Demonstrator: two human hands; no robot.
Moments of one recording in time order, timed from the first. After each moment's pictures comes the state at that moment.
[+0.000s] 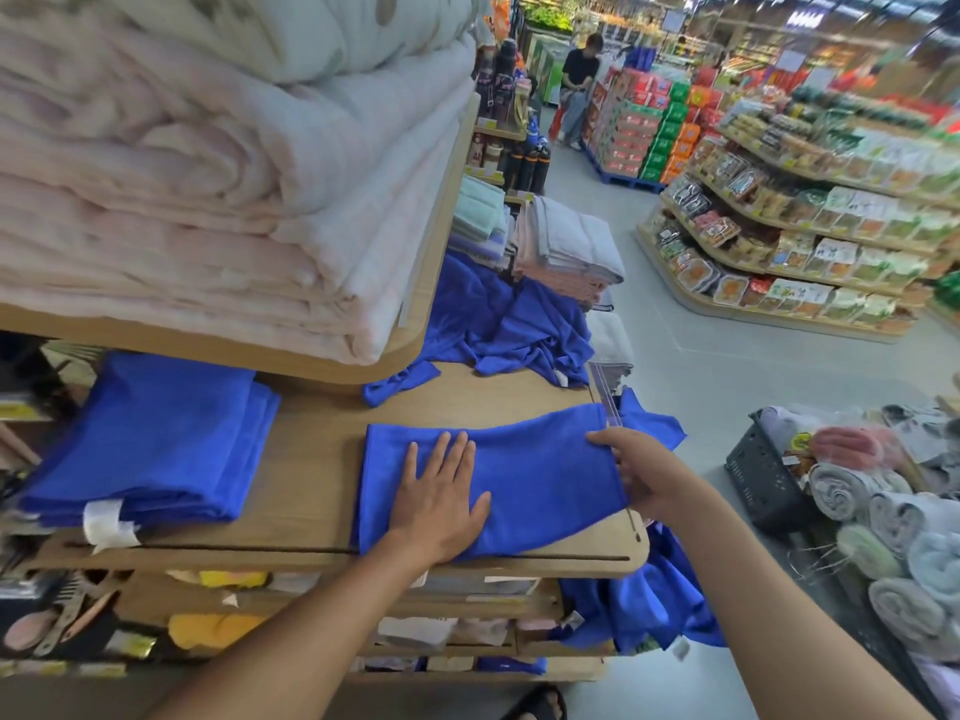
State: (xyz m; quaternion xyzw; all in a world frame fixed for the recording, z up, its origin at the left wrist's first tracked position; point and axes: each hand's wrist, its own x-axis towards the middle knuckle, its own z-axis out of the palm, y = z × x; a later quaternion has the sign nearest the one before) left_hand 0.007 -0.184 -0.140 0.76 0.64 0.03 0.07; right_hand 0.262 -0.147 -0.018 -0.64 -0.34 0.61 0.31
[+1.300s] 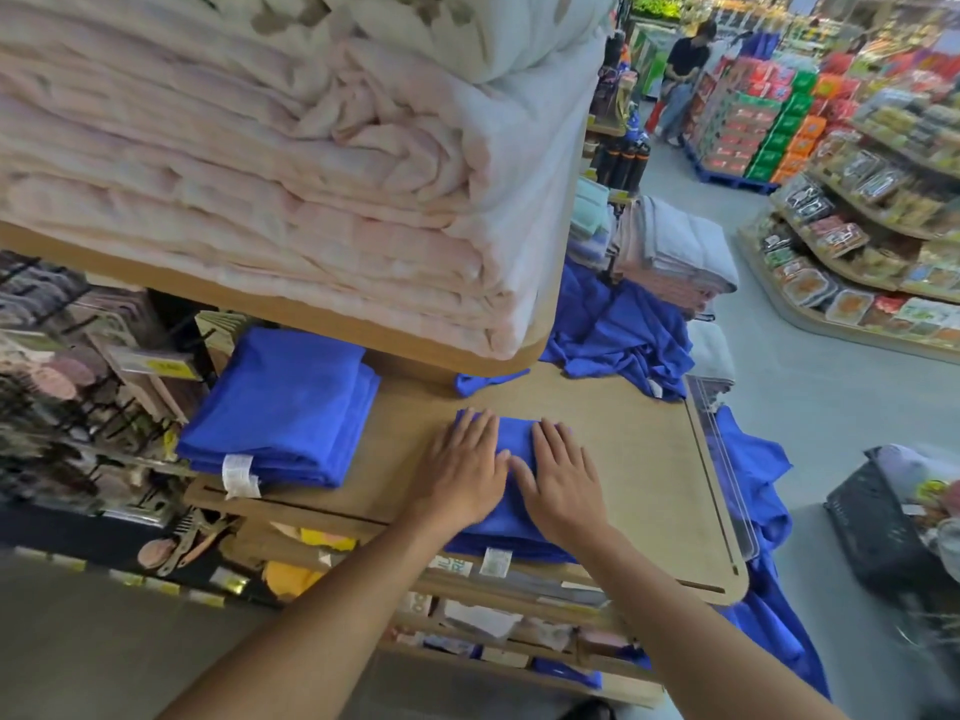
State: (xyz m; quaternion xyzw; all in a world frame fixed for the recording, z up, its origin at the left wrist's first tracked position) left_hand -0.067 -0.182 -0.122 0.69 0.69 0.15 0.13; right_hand 0.093 -0.166 -0.114 -0.58 -0.80 0.10 0.08
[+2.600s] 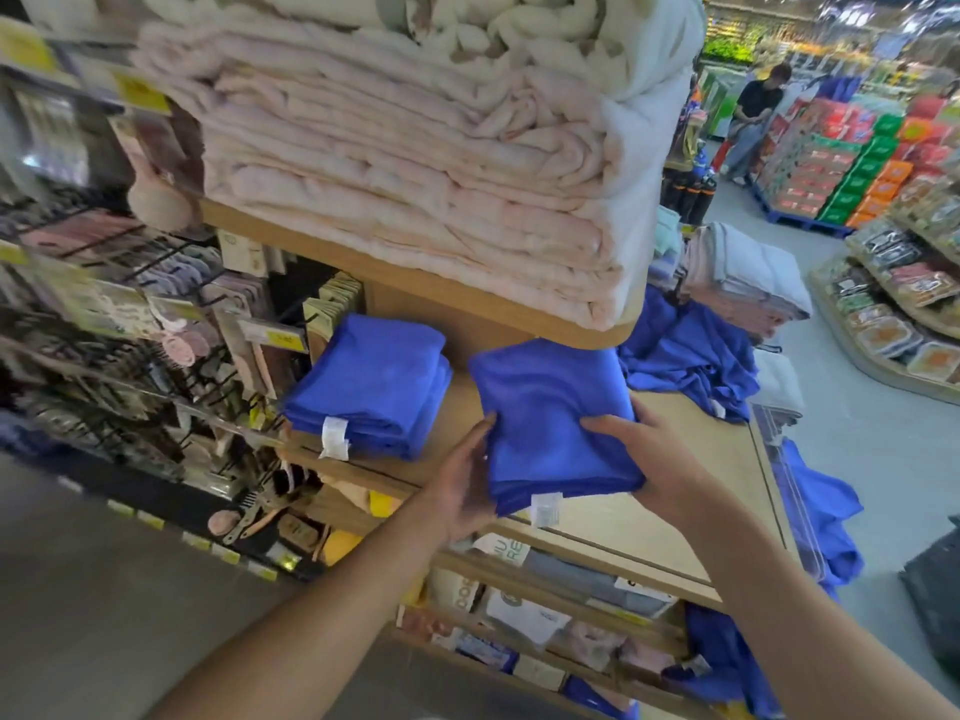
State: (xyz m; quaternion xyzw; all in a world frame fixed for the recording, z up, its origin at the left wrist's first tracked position) left_hand -0.114 -0.256 -0.090 0.14 0.30 0.55 0.77; right_hand 0.082 -0.195 0.009 -0.43 -0.51 0.67 0.32
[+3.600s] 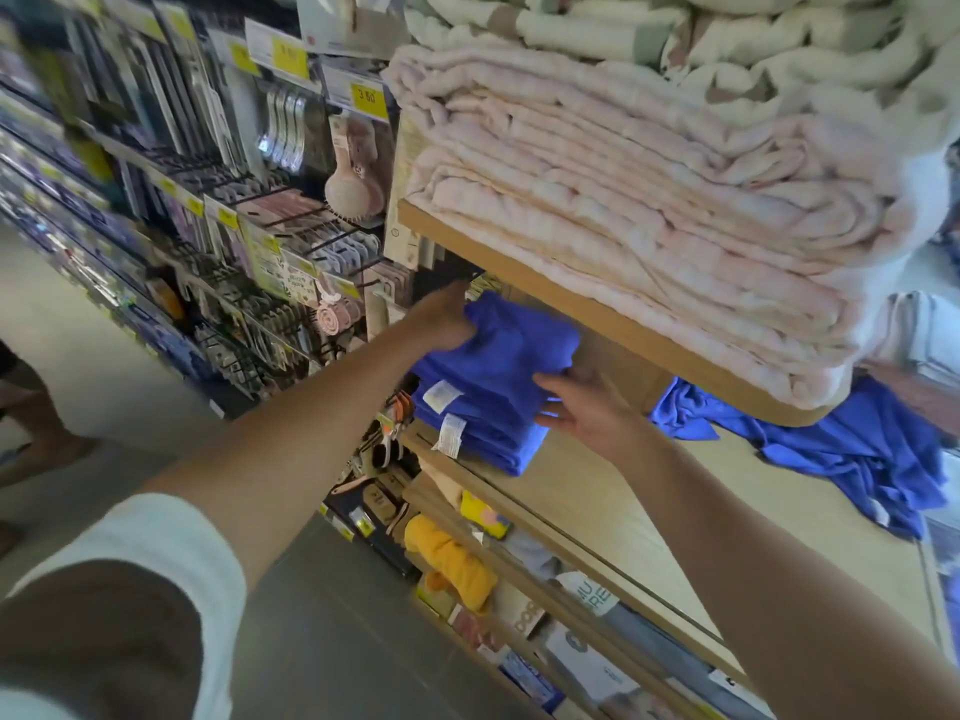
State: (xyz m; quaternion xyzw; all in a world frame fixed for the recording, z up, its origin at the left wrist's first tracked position) left_hand -0.360 -0.226 0.018 0.49 0.82 0.26 0.17; right_hand -0.133 -0.161 -0.010 -0.42 -0.59 0.67 0.17
